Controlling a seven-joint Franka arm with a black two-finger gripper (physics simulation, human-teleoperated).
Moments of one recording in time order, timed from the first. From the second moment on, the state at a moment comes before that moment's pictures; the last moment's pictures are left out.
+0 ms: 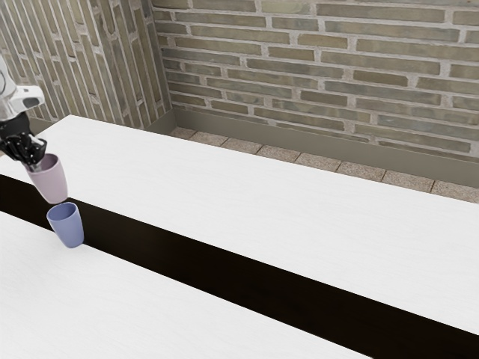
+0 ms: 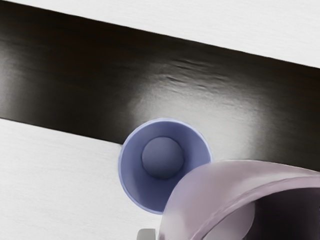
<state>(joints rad) 0.50 0.04 0.08 -1.90 -0.03 1.97 0.37</state>
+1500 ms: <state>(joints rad) 0.53 0.08 0.07 -1.92 -0.06 2.04 0.52</state>
